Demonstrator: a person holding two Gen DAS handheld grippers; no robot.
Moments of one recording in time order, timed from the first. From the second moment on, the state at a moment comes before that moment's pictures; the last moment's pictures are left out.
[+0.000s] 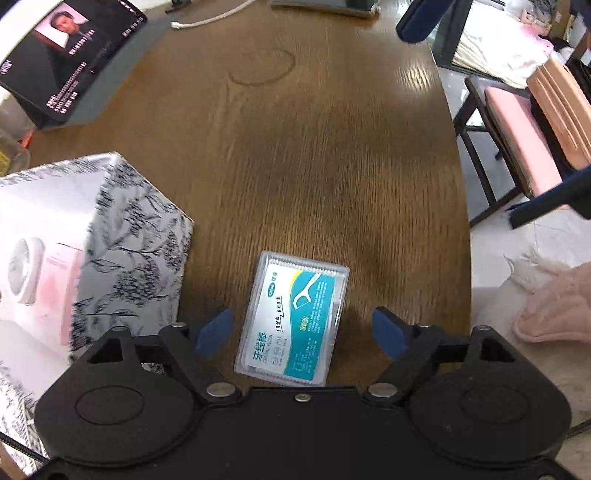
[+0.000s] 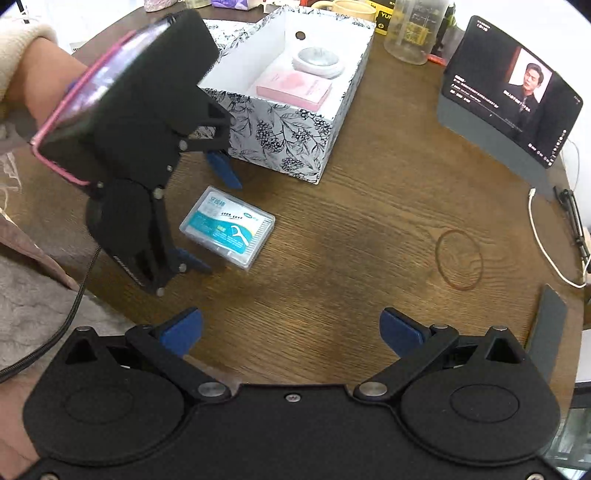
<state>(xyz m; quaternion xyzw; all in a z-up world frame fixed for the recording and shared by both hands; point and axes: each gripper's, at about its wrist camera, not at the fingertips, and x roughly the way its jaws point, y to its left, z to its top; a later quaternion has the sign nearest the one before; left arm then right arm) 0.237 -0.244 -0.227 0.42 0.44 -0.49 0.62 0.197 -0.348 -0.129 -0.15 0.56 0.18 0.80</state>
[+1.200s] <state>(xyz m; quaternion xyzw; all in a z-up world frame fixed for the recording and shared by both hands) 0.273 -0.204 -0.132 0.31 0.39 -0.56 0.66 0.226 -0.351 -0.132 -0.13 0.55 0.20 0.80</state>
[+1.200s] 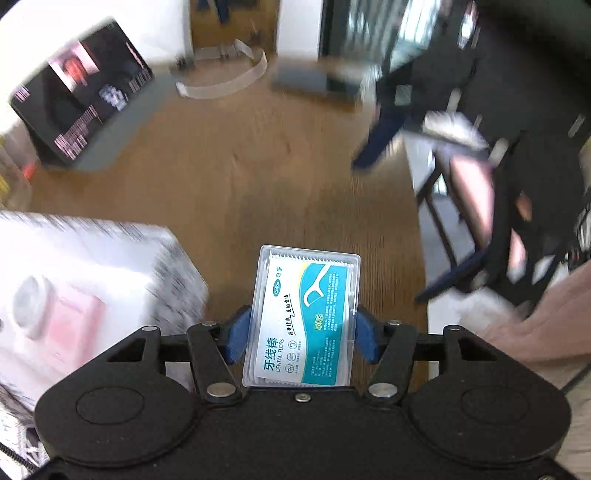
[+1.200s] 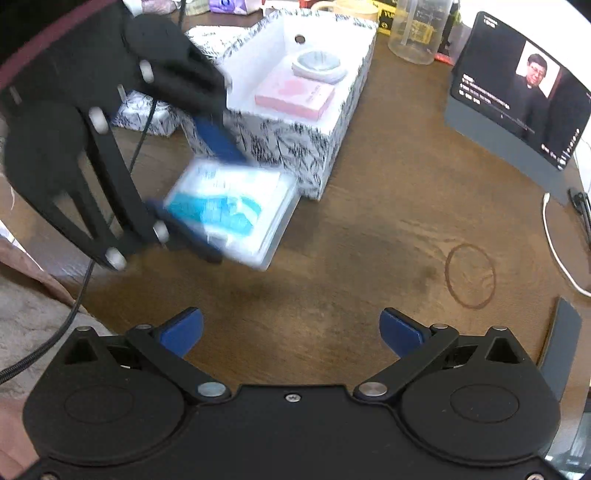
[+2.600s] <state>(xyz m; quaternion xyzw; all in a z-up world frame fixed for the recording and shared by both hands) 0.426 -0.212 -0.182 0.38 0.46 -0.51 0.62 0.326 -0.309 -0.128 -0.09 0.50 0.21 0.83</state>
